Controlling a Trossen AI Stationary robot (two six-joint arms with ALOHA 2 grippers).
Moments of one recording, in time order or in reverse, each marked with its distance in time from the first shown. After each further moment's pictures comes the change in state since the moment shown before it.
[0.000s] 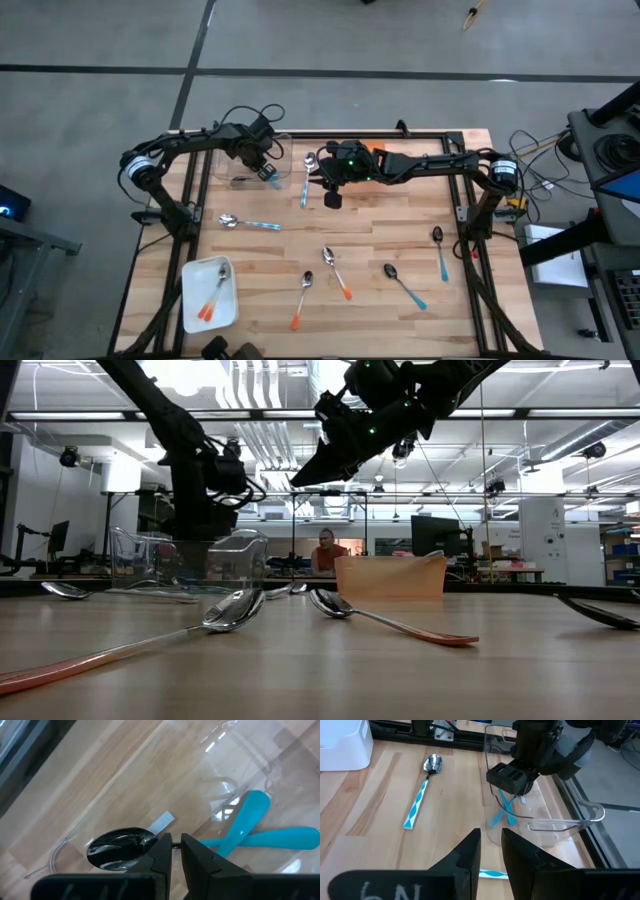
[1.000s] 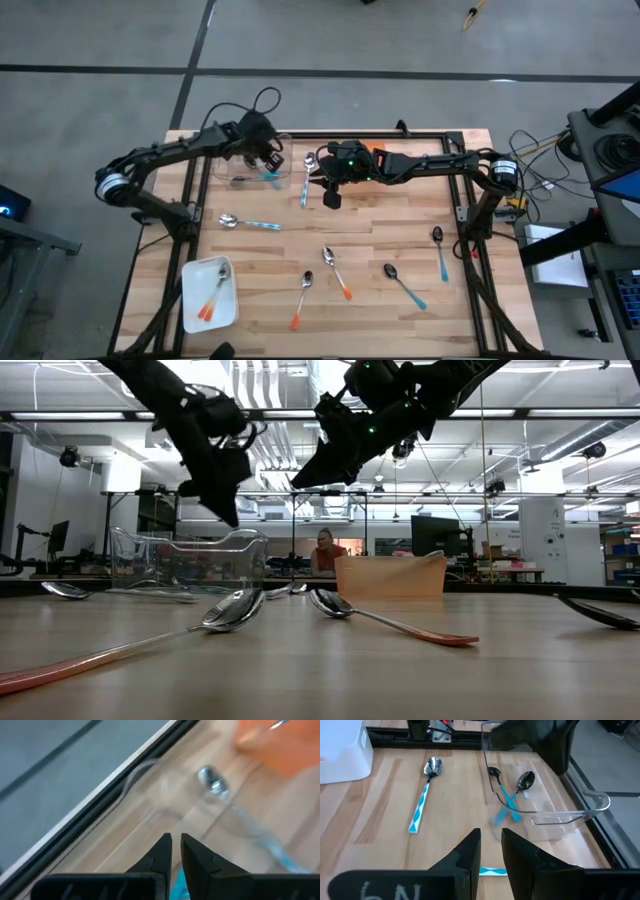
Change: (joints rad) left arm -0.119 -0.245 -0.001 0.179 0.000 -0.049; right arm 0.001 0.000 -0.003 -0.002 0.000 0.092
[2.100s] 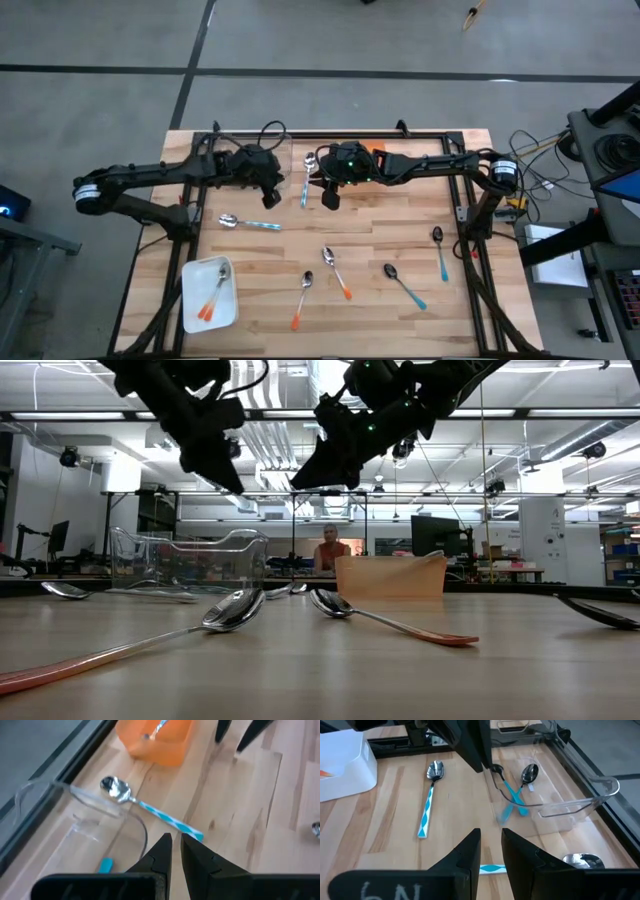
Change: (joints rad) left arm -0.345 -0.224 -0.127 0.013 0.000 -0.012; right arm 0.009 0.000 0.000 -0.011 0.000 0.113
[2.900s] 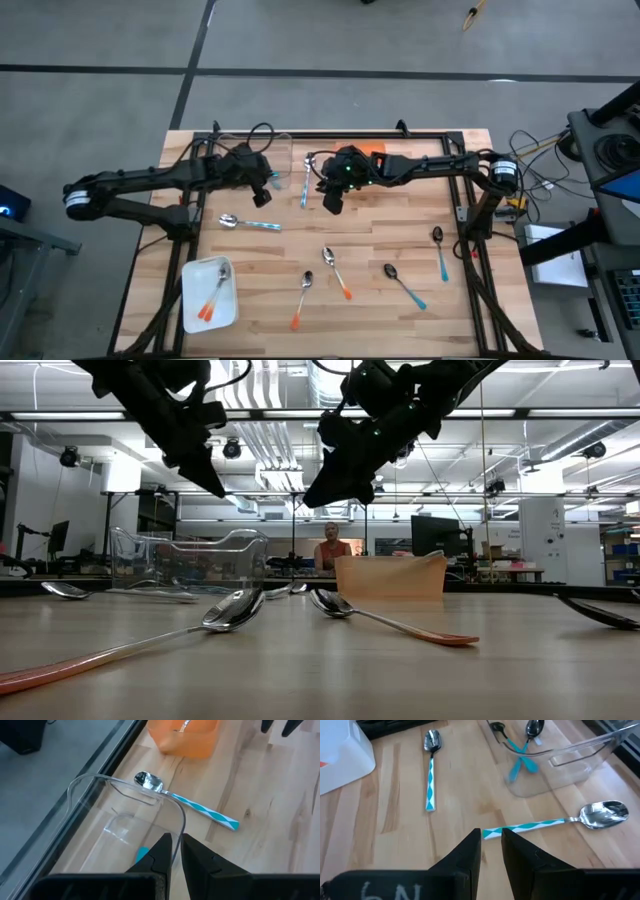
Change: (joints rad) left arm 0.013 -0.104 -0.090 0.010 -0.132 0.100; right arm 0.012 0.000 0.001 -0.151 -0.001 0.156
